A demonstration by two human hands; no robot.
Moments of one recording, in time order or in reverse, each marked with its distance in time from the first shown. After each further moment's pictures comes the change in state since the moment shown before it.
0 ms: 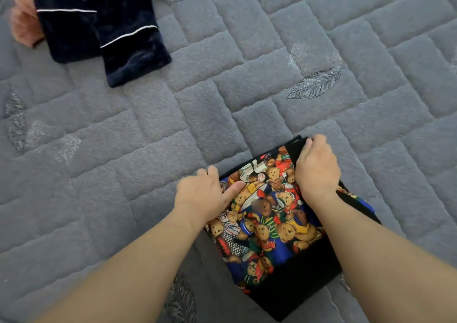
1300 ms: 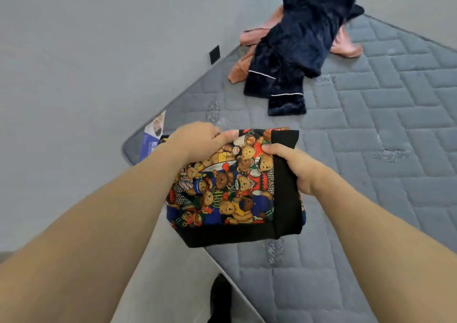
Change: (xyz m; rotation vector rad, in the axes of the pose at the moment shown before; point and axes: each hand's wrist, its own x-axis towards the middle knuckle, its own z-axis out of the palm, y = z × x) left_hand -0.289 -0.298 -0.245 -0.286 0.139 -0.101; right_hand -0.251 -0.323 -0.238 0.875 -1.294 0.046
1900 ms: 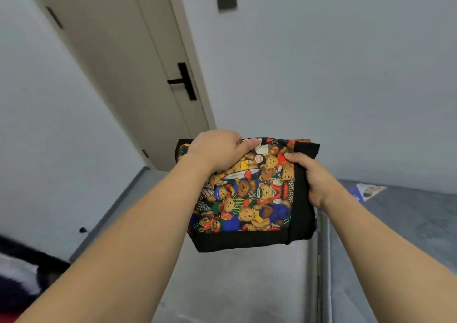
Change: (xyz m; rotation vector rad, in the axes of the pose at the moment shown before) left_hand -0.576 -0.005 -0.122 0.177 0.477 -1.065; right_hand -0.228 0.030 0.412 -0.398 -0.868 -0.076
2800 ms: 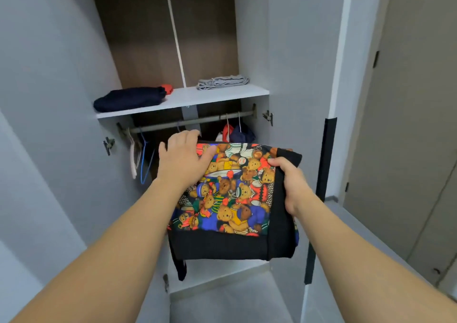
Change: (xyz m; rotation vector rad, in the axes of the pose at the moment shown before) left_hand -0.691 -0.244 -0.189 0.361 0.439 -1.311; right_hand -0.248 0.208 0.601 -0.216 -0.822 0.167
